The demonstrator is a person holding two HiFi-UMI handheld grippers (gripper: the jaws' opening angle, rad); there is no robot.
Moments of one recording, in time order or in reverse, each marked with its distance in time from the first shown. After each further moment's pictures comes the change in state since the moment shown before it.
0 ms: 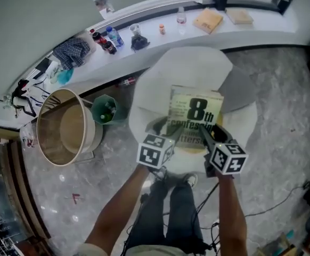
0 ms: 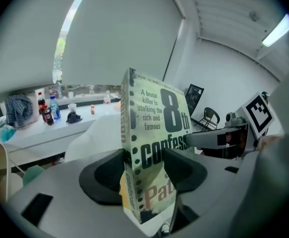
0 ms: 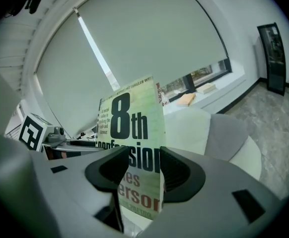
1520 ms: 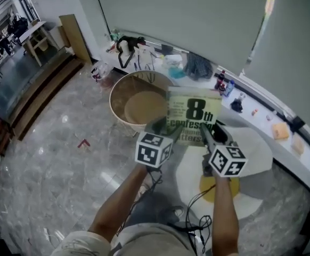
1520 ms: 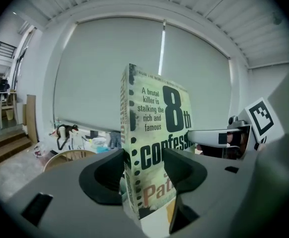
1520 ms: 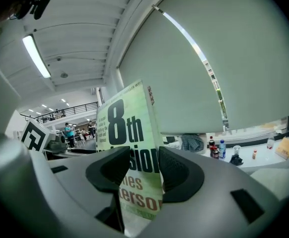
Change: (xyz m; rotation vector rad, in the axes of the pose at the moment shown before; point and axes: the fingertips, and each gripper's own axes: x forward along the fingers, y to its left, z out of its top) left arm -0.465 0.100 0.000 -0.330 -0.496 0.693; right arm -0.073 0.463 0.072 -0.517 -0.064 0.716
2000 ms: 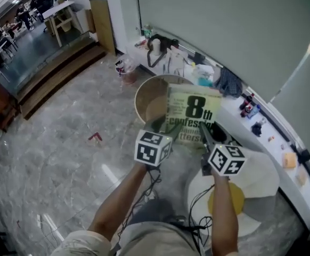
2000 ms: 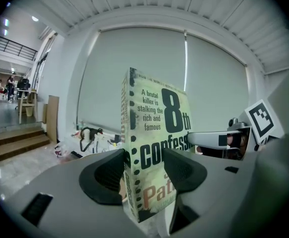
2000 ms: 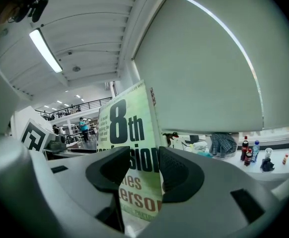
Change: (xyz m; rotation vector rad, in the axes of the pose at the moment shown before) left arm -0.075 0.195 0.008 -0.086 -0.077 0.154; right arm 0.153 0.152 -0.003 -0.067 0.051 0.158
